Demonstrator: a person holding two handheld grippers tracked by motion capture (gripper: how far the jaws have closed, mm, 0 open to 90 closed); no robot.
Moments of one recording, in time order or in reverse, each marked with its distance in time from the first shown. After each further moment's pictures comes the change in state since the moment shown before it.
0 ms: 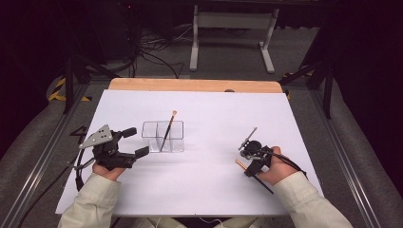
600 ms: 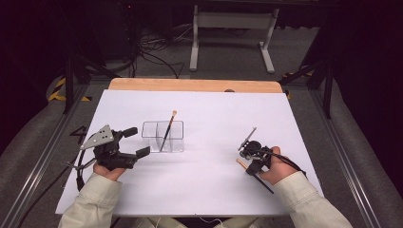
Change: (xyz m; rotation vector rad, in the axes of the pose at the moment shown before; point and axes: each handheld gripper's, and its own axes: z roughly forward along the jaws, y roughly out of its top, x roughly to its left) left arm -0.003 0.001 0.002 -0.009 -0.001 0.024; right arm 0.002 0.000 -0.001 0.015 0.014 0.003
